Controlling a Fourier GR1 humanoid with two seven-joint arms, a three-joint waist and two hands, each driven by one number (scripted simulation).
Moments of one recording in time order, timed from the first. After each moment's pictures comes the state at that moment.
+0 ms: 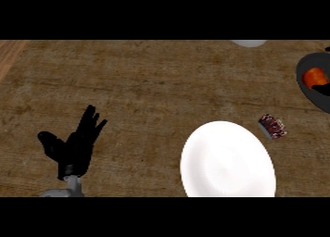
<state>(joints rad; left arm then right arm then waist) -0.01 0.05 -0.06 -1.46 0.18 0.17 0.12 -0.83 -0.63 -0.34 -0.37 0.87 -0.28 -0.31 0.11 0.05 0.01</state>
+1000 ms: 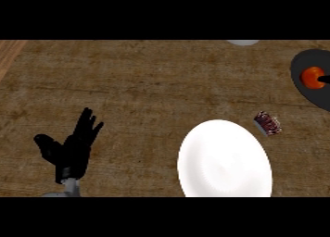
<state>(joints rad) 0.01 0.04 -0.05 -1.47 0.18 0.18 0.12 -0.92 -0.71 -0.69 -0.17 0.49 0.13 -0.59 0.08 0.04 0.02</state>
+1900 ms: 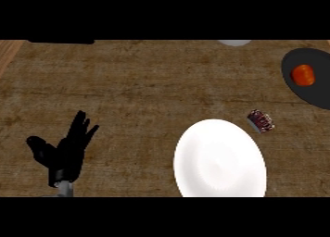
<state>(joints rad) 0.03 0.06 -0.02 -1.47 0.19 0.17 0.13 -0.74 -0.87 -0.75 -0.16 0.40 0.55 -0.65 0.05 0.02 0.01</state>
